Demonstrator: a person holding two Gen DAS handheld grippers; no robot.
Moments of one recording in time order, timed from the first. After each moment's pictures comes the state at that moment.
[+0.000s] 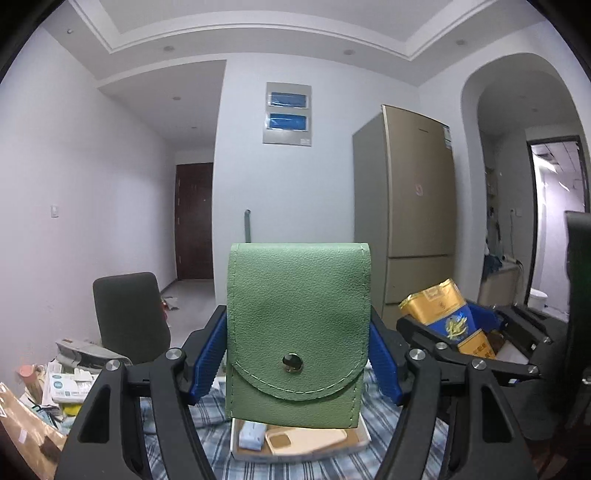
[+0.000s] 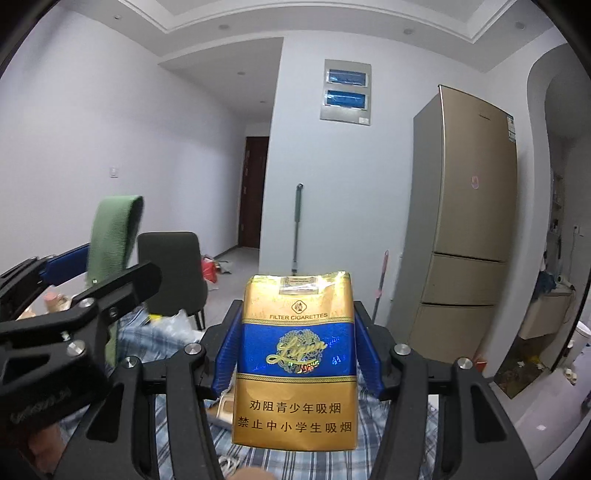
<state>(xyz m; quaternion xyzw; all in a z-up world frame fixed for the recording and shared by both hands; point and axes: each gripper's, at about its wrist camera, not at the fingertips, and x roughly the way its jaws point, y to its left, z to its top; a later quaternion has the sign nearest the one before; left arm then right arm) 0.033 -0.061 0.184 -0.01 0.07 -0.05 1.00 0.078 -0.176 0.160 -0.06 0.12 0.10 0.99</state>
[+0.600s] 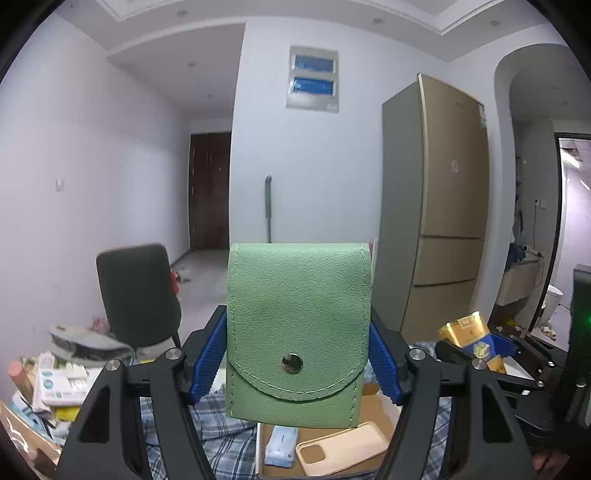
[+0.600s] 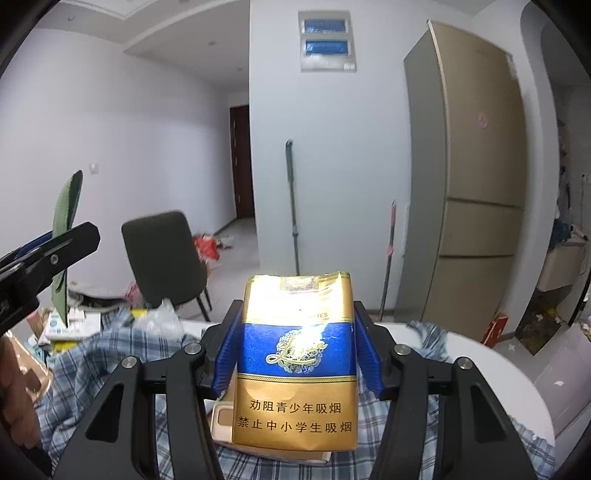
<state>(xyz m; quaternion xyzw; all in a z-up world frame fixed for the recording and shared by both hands) 0.149 -0.010 0.150 -0.02 0.14 -0.02 0.99 0.188 -0.179 0.103 0.00 0.20 0.10 0.97</state>
